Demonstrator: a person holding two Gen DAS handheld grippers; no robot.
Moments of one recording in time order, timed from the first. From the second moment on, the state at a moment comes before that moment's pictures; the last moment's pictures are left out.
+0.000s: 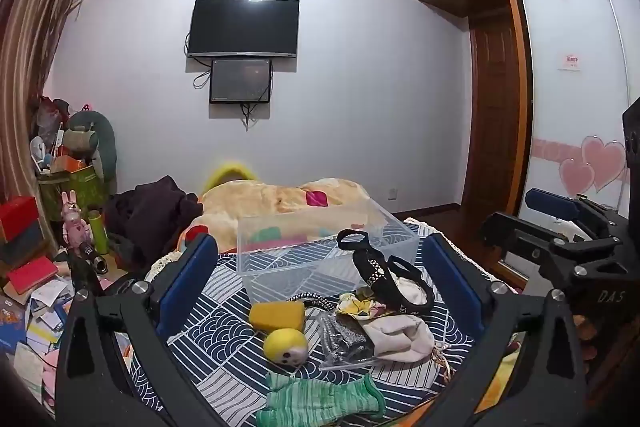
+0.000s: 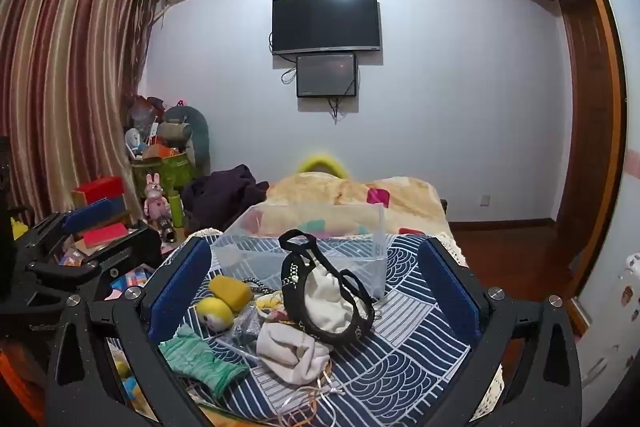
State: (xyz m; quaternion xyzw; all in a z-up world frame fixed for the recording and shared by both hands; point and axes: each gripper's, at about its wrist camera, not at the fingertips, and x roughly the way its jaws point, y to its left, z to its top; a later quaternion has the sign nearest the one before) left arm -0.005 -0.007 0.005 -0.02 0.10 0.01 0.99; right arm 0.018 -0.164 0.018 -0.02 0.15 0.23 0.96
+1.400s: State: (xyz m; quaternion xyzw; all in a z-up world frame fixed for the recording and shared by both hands) left arm -0.004 0.000 0.000 -0.02 0.10 0.01 0.99; right arm 0.013 -0.170 0.025 -0.02 0.13 0.23 0.96
